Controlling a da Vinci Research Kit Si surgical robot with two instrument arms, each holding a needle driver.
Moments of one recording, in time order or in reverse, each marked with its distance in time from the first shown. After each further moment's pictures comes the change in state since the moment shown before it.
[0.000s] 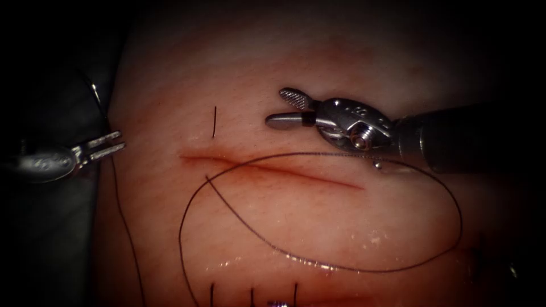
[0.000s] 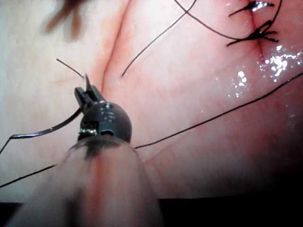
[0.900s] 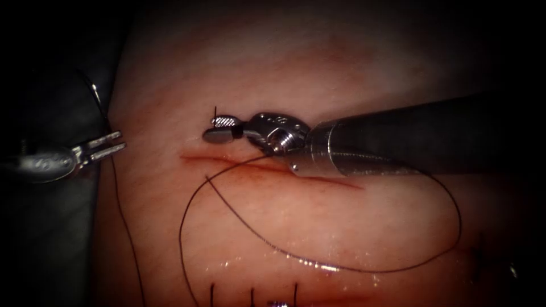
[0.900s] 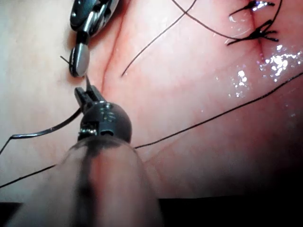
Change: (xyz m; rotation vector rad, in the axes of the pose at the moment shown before) right arm -0.003 -0.002 0.010 0.002 -0.001 0.061; left arm 0.000 0.000 0.000 -0.001 0.000 0.001
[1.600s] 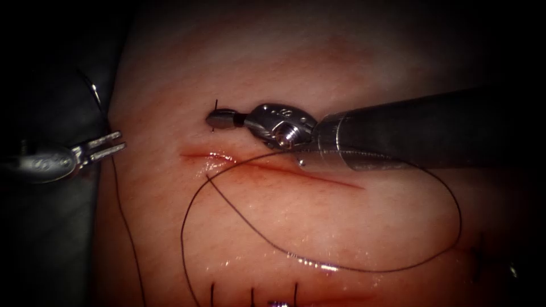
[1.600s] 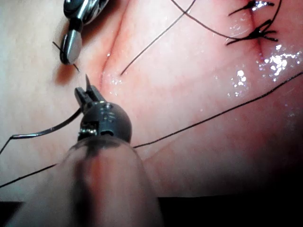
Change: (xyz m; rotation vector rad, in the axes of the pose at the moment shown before) right arm 0.004 -0.001 -0.002 -0.020 0.119 -0.104; left arm 0.000 0.000 0.000 -0.002 -0.002 0.000
